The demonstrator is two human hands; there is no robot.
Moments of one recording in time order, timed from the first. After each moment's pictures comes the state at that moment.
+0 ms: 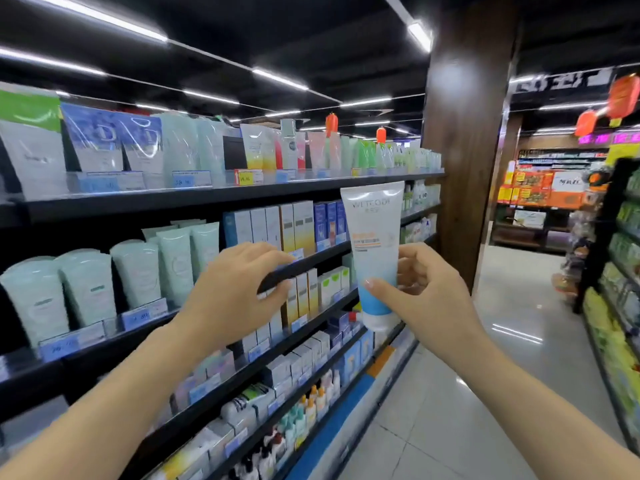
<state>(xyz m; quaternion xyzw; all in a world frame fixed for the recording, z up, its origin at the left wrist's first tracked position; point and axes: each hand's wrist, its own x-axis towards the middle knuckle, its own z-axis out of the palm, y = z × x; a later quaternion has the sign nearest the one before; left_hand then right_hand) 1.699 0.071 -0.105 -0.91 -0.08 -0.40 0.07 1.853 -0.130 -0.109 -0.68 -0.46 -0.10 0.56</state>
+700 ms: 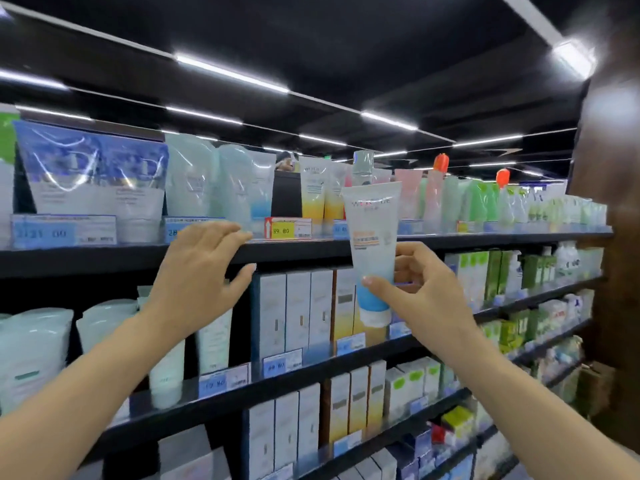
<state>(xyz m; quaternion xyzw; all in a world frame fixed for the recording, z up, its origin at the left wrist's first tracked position) 1.813 0.287 -0.055 -0.79 -0.32 -0.44 0.27 2.059 0.131 -0.052 -0.55 -0.61 -0.01 0.57</state>
